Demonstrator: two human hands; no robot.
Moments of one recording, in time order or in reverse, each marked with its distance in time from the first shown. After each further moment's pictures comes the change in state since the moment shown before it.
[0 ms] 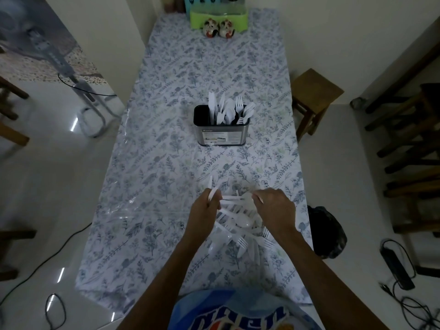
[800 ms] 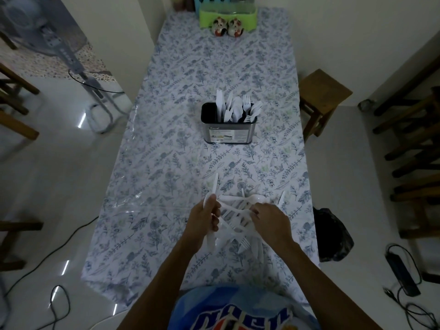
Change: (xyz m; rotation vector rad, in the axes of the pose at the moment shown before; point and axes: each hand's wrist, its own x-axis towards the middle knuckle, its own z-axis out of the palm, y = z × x) left_hand -0.016 -0.022 -0.012 -0.464 -0.074 -0.303; right_hand -0.027 -0.005 0.026 0.144 -0.315 0.033
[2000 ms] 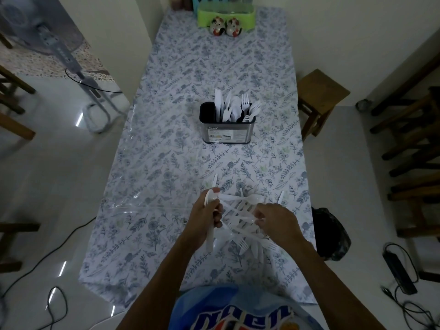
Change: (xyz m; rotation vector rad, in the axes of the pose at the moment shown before) left_hand 0.007 0.006 0.006 -0.117 -0.058 -0.005; right_hand -0.006 0.008 -0.033 -0.059 -0.130 -0.078
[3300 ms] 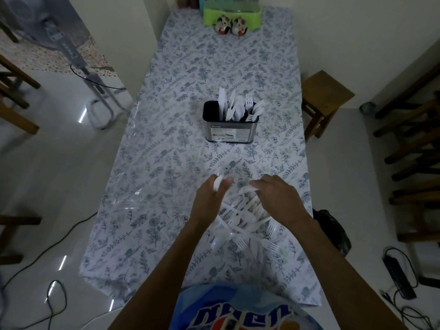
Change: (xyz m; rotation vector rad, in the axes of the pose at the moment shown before) left_hand 0.016 0.026 0.019 0.622 0.123 0.358; right_hand 0.031 -0.013 -0.045 -0.119 0.369 -0.360
